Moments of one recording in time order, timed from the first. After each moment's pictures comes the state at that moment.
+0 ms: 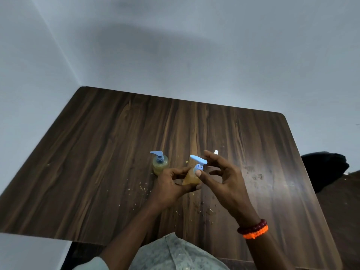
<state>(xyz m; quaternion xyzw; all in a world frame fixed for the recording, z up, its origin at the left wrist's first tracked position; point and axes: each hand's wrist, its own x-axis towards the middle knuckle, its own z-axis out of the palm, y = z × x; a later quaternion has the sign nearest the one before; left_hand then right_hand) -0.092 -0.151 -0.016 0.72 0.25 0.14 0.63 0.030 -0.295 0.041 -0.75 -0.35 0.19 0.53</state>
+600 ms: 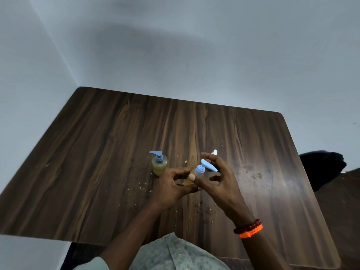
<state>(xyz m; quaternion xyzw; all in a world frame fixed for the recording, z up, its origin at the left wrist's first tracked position) -0.092 -0.151 -0.017 0.72 0.23 0.13 0.64 0.022 -0.293 0.033 -0.75 -0.30 0.23 0.54</state>
